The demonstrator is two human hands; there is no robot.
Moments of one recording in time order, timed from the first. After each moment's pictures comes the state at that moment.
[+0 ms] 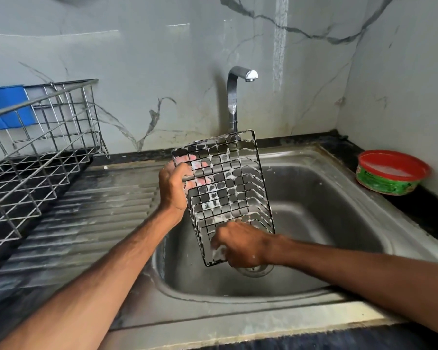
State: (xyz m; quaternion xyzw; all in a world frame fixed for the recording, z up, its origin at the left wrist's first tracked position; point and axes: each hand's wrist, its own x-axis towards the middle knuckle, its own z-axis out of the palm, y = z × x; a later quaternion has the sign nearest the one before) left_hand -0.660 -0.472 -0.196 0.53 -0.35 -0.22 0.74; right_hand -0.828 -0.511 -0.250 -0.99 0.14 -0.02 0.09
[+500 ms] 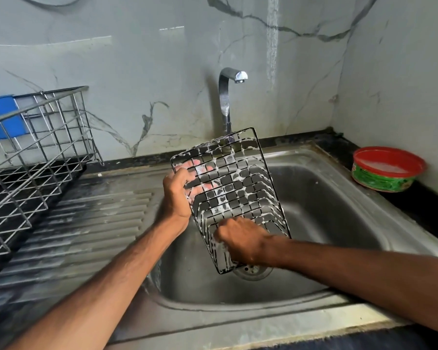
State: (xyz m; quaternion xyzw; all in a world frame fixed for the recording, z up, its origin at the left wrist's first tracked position) left_hand -0.684 -0.479 -0.195 0.48 -0.32 -0.29 0.76; right_hand -0.827 -0.525 -0.265 -0.98 0.16 -0.07 0.00
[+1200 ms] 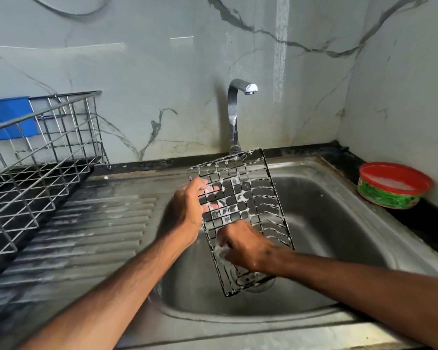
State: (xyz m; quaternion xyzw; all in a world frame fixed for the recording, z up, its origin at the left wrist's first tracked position) left_hand -0.690 -0.481 -0.203 0.59 -0.26 -0.27 0.71; right_hand -0.819 -0.530 -0.260 -0.94 0.26 -0.09 0.19
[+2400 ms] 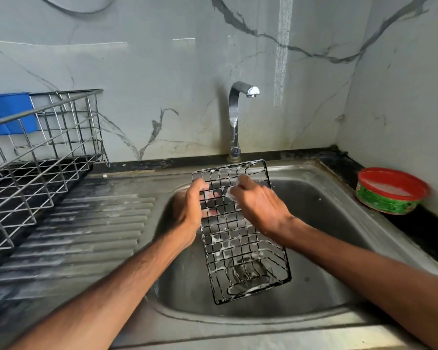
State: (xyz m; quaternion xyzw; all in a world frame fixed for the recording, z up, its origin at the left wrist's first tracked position) left_hand -0.689 -0.478 -0.206 0.61 -0.26 -0.29 0.69; right_hand -0.833 -0.574 -0.210 -0.94 0.25 -0.21 -0.05
